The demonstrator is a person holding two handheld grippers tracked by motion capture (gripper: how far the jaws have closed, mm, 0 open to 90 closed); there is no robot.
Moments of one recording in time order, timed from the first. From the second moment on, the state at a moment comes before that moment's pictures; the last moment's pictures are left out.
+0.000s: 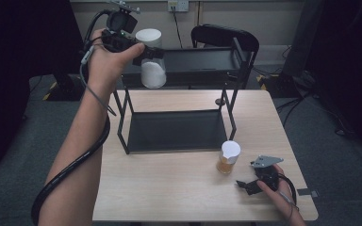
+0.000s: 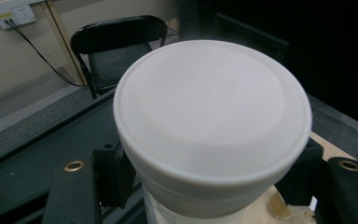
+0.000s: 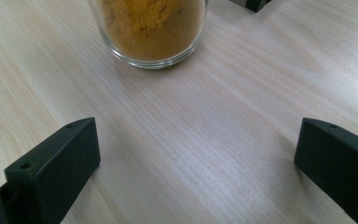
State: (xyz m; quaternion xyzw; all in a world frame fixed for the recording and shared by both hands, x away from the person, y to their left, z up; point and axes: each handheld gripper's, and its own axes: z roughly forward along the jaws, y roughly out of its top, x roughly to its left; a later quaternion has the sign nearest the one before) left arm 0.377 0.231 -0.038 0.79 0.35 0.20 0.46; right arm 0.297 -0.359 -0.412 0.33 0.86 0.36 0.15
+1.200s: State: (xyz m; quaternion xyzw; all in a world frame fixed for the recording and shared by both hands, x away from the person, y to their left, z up) left arm 0.447 0.227 -0.035 0.78 0.38 0.20 0.45; right arm 0.297 -0.359 -0.412 0.33 0.86 0.36 0.15
